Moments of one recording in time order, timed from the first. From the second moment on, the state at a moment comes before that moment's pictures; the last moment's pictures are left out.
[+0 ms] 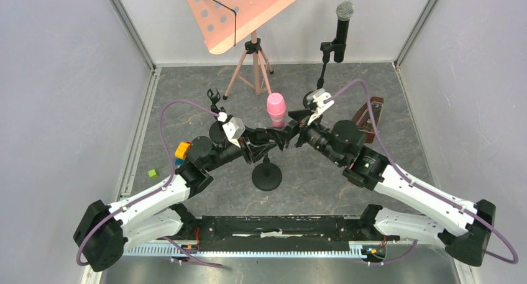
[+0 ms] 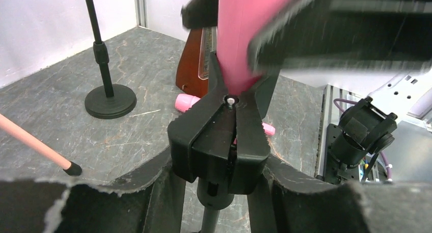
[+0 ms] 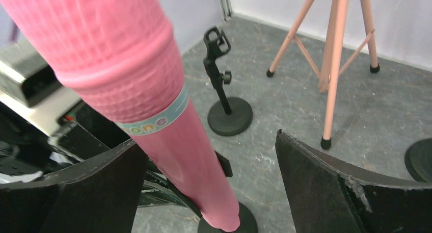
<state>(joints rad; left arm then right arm) -0.75 0.97 0.49 0.64 0.37 -0.19 0.91 0.97 0.90 0.10 0.10 0.25</state>
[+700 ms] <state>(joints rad) -0.78 0.92 0.43 0.66 0.36 -0.14 1.13 1.01 0.64 0.52 0.46 0.24</state>
